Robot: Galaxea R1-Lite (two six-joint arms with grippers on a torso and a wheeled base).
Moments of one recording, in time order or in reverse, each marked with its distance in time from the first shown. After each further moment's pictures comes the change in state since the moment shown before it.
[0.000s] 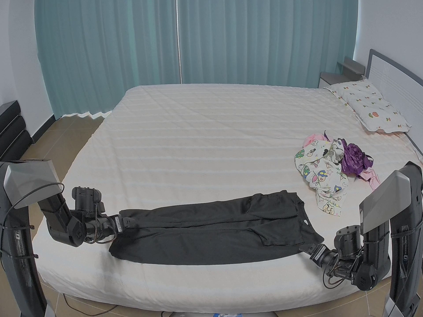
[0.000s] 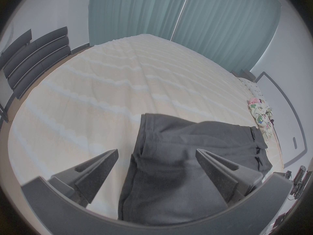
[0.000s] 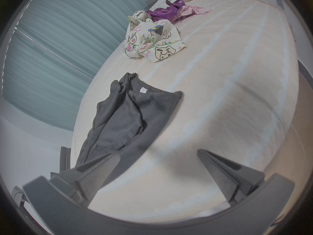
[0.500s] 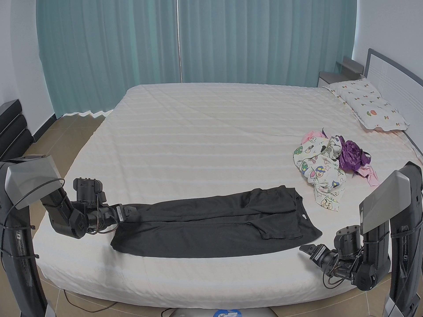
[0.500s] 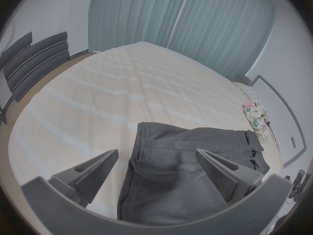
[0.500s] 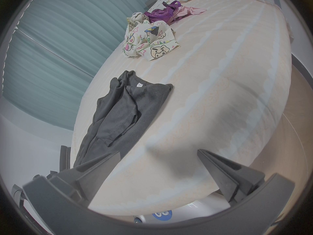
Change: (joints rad) left arm -0.009 0.034 -0.134 0.034 0.004 0.006; right arm 0.000 0.001 -0.001 0.000 0.000 -0.001
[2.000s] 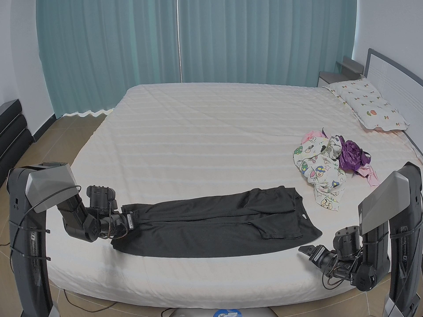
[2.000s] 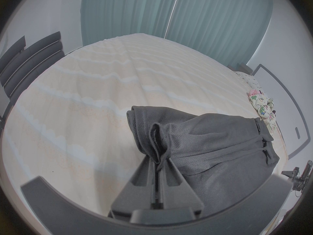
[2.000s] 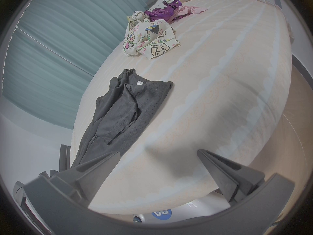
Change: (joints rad) left arm -0.030 0.114 -0.060 0.000 0.021 0.034; right arm 0.007 0.004 0.001 0.000 0.000 0.000
